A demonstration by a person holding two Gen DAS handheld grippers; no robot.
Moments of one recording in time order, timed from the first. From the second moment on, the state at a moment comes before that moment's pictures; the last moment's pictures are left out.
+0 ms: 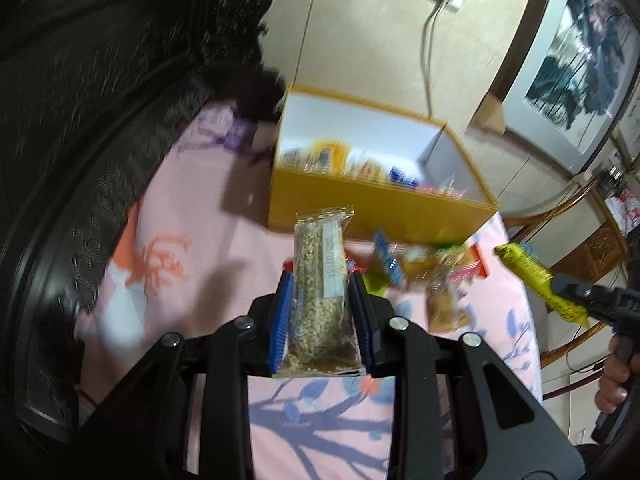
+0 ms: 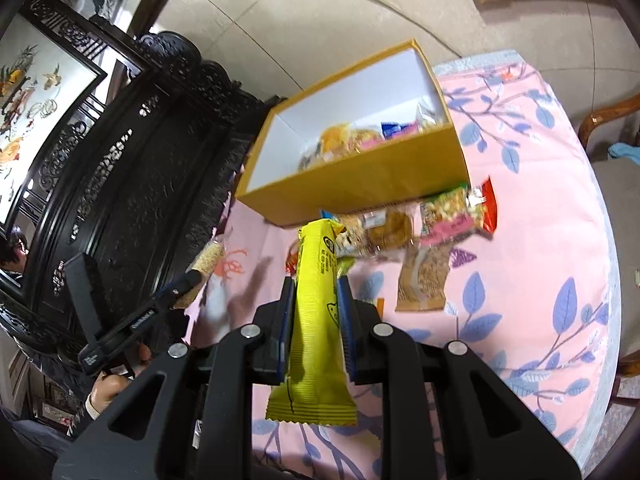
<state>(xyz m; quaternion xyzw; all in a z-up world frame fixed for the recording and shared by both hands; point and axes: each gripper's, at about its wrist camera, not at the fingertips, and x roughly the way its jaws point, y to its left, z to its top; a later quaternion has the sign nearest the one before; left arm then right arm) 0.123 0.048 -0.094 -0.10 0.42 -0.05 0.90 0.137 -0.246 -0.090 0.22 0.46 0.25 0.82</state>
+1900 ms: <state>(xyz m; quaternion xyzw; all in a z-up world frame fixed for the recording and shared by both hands) 0.198 -0.001 -0.021 -0.04 0.33 0.00 0.94 0.209 -0.256 -0.031 0.11 0.39 0.12 0.90</state>
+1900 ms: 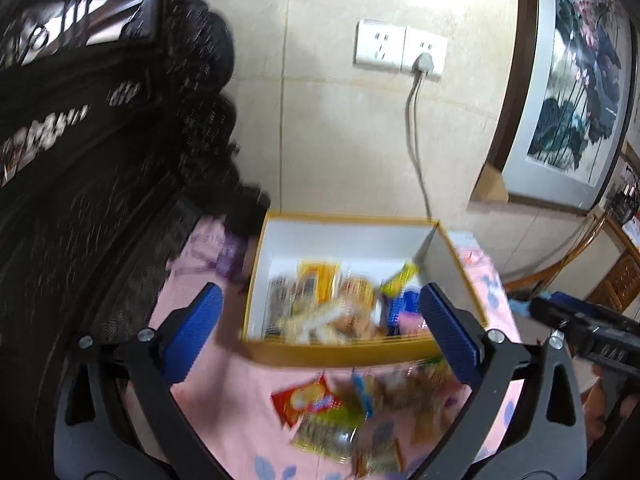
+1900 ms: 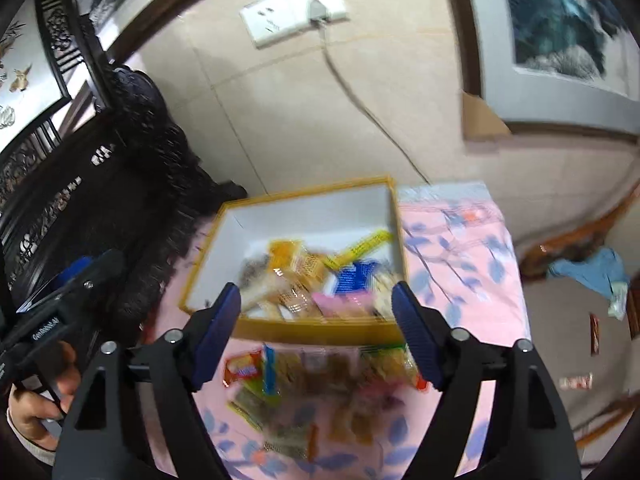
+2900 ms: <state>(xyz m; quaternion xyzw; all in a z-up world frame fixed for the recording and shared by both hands) 0.097 0.048 -0.126 -0.09 0.47 0.04 0.87 0.199 -0.204 -0.242 -0.02 0.57 0.08 0.82</state>
